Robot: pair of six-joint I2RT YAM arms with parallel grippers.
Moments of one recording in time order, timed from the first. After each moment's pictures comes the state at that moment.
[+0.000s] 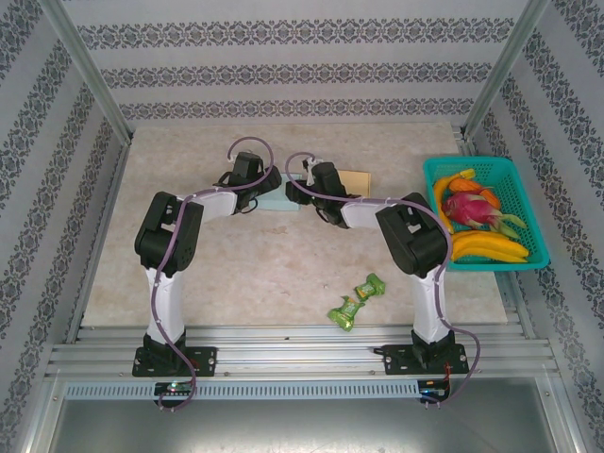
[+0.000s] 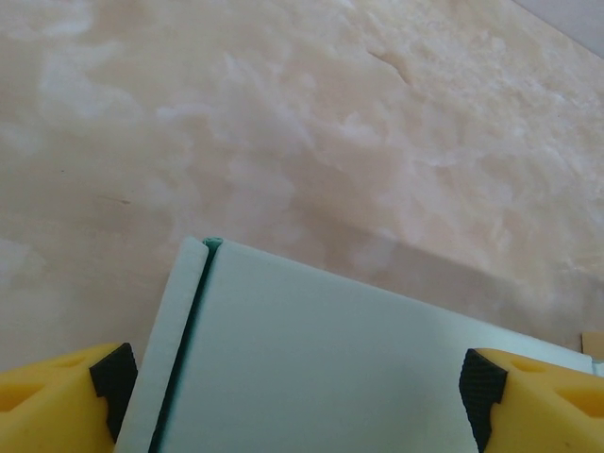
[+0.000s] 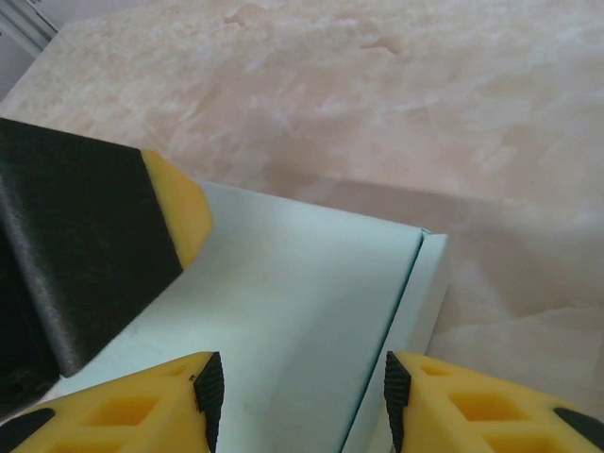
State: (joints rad) left arm -0.31 2.08 1.32 0.06 -0.08 -0.65; right arm 0.52 2.09 1.24 0.35 -0.12 0.42
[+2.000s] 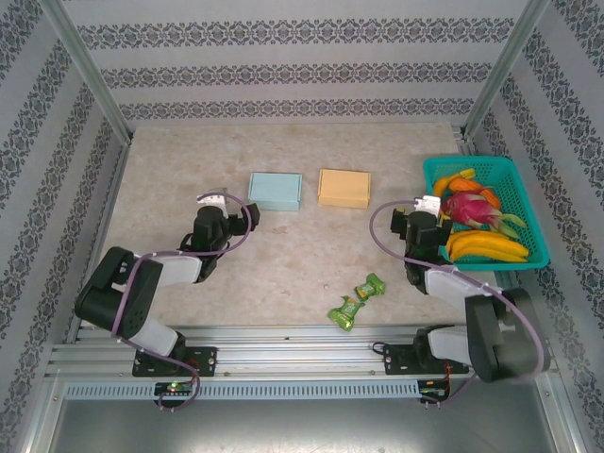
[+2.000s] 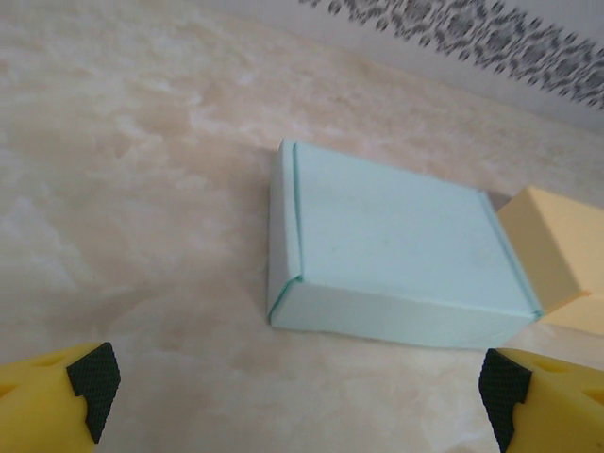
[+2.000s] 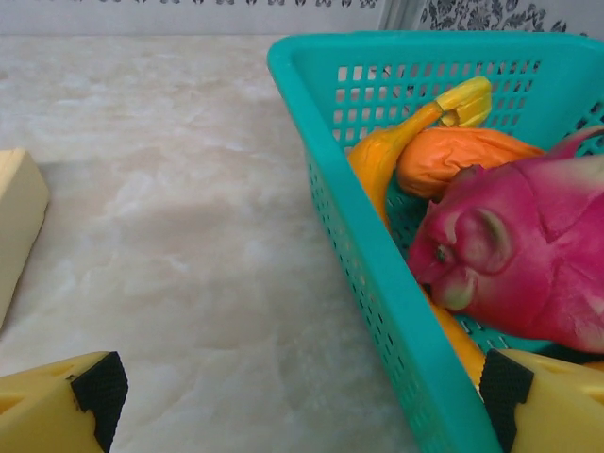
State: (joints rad) left arm -0.31 1.51 0.49 0.66 -0.10 -0.42; right arm 0.14 1.28 0.38 0.45 0.45 0.11
